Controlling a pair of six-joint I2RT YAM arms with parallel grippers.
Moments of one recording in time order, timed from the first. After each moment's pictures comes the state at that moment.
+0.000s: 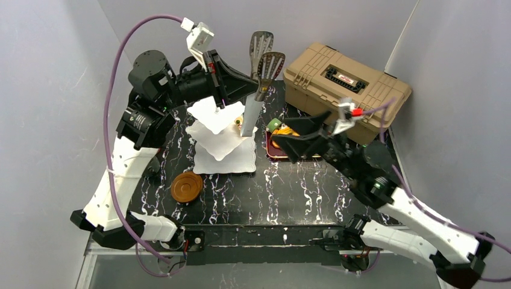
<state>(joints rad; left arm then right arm) -0.57 1.33 1.88 -0.42 0.68 -0.39 0.93 0.71 0.86 0.19 0.00 0.49</state>
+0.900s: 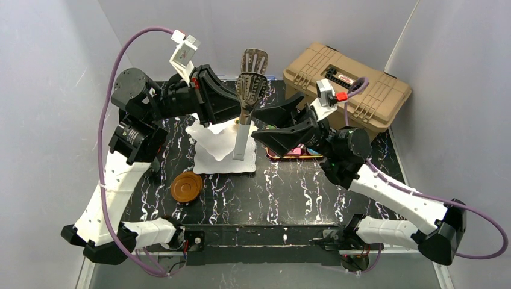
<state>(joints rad) -0.56 1.19 1.72 -0.19 0.91 -0.67 0.93 1.08 0.99 0.82 -0.40 0.70</state>
